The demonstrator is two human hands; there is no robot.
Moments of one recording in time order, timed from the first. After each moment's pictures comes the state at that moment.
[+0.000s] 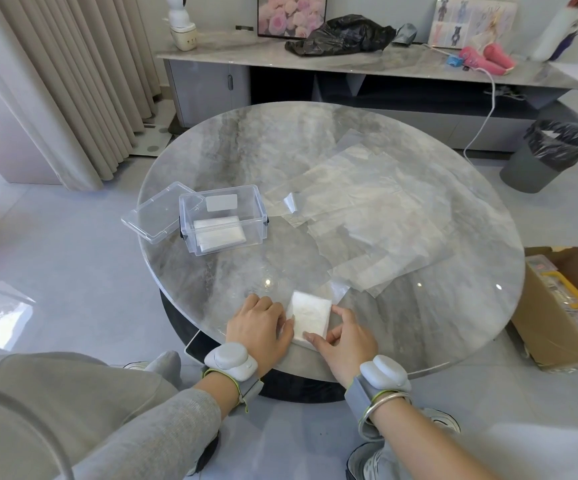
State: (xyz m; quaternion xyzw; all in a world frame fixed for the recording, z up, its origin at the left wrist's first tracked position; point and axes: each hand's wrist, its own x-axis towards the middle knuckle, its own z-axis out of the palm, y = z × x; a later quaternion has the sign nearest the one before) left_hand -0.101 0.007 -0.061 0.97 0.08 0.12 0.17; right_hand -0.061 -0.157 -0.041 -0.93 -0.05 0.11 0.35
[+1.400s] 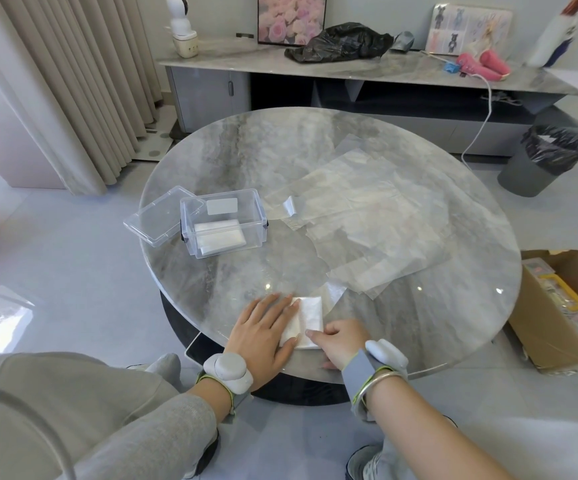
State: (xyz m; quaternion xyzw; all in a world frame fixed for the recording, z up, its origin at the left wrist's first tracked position) left_hand -0.105 0.017 -0.083 0.98 -0.09 0.10 0.13; right_hand -0.049 -0.146 -0.028 -0.87 0.08 0.27 0.41
